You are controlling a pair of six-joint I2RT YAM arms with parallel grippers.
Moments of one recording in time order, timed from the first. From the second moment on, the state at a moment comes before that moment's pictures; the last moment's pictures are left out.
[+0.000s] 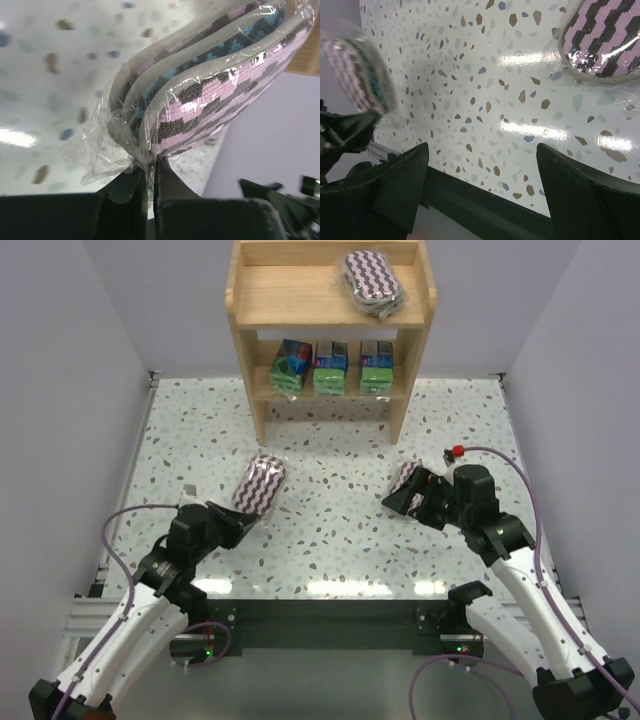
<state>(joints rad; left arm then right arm) -0.43 0.47 0.28 -0.43 0.00 -1.37 0.33 0.75 0.74 -0.62 -0.25 0.74</state>
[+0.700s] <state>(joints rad) -0.43 1.19 1.42 -0.14 0.08 -1.15 0.33 0.78 0.79 -0.62 -0.25 0.73</state>
